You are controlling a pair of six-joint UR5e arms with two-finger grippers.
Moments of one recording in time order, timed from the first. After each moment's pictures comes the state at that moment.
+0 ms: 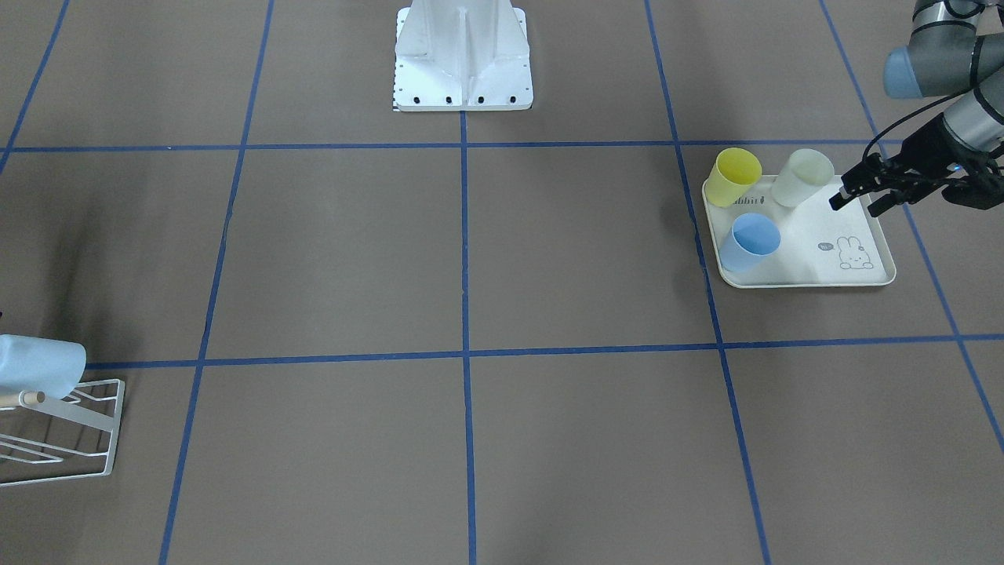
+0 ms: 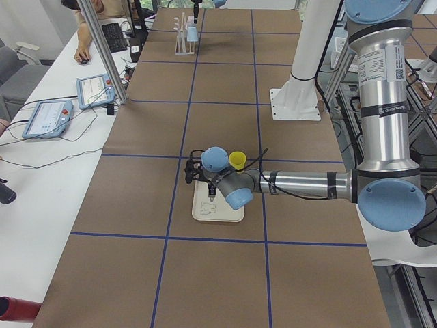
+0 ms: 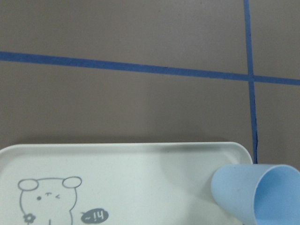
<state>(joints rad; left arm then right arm) -1.09 -1.38 -1.65 -2.49 -2.42 -0.91 1.31 -1.38 1.56 -1.21 2.40 0.49</state>
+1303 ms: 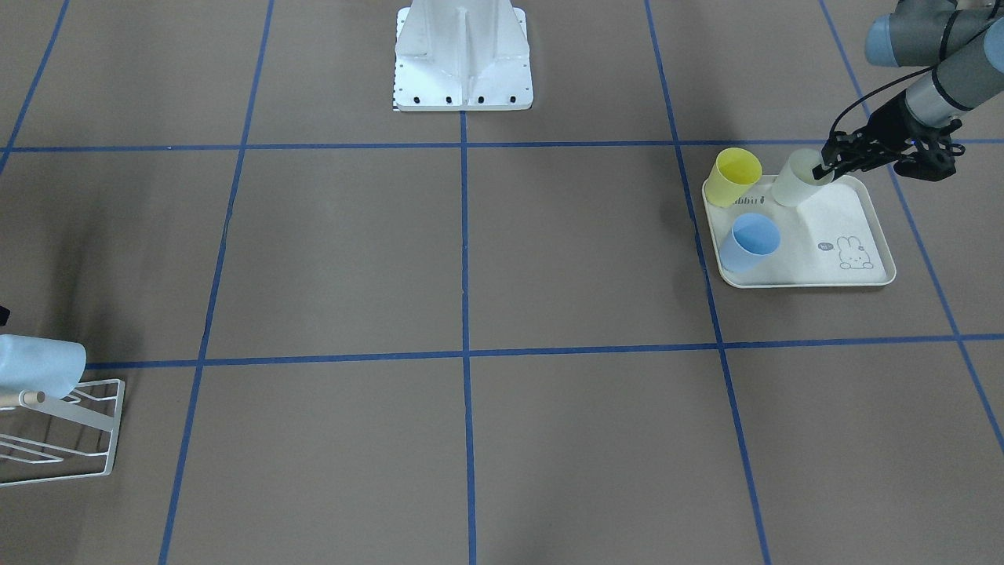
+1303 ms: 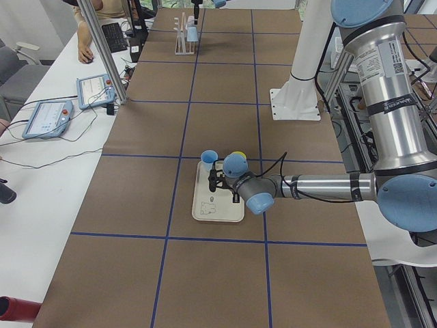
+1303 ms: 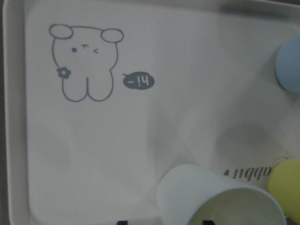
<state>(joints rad) -0.95 -1.27 -1.70 -2.48 -2.39 -0.92 1.30 -1.38 1.57 -1.21 2.40 0.49</state>
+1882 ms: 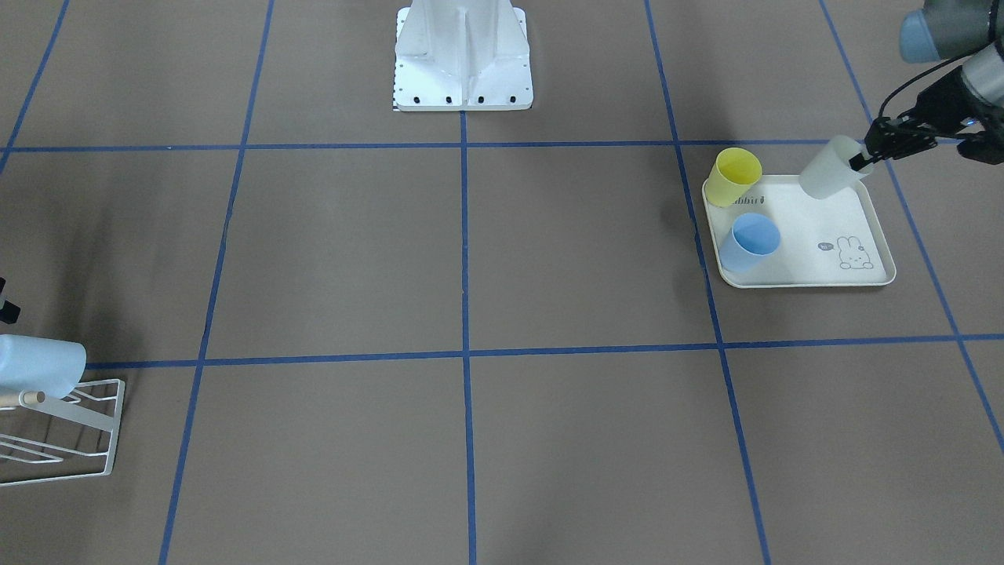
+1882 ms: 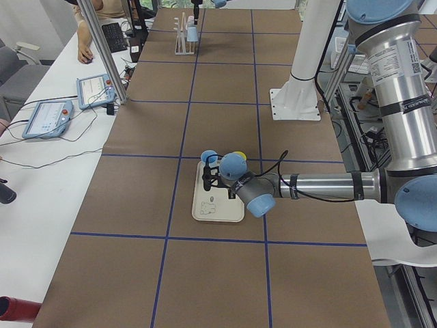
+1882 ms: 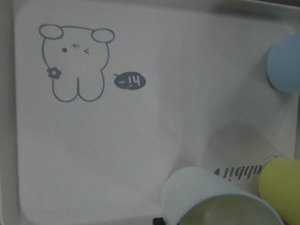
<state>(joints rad) -1.21 -1.27 -1.74 -2.49 -2.57 -0.92 1.28 -1.37 1.59 -1.20 2.39 0.49</state>
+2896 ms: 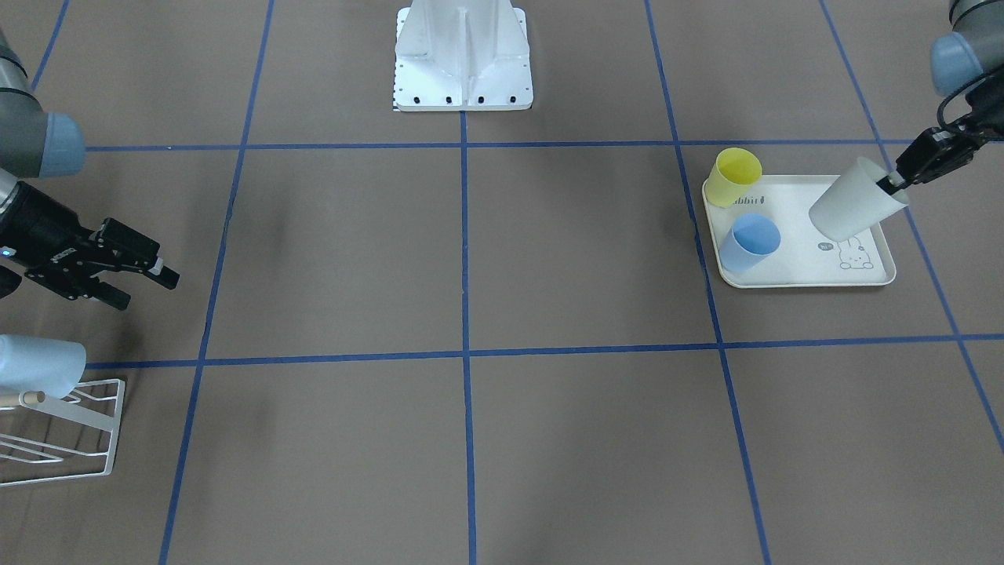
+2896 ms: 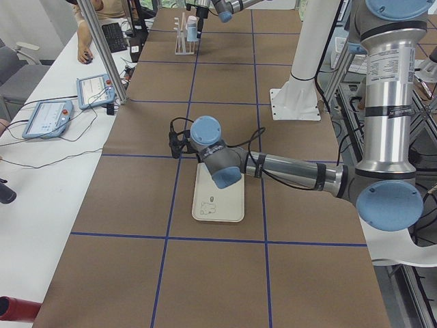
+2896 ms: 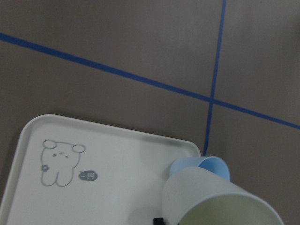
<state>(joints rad) -1.28 -1.64 -1.76 -2.49 -2.60 -1.43 1.05 -1.36 1.57 -0.57 2.38 1.19</state>
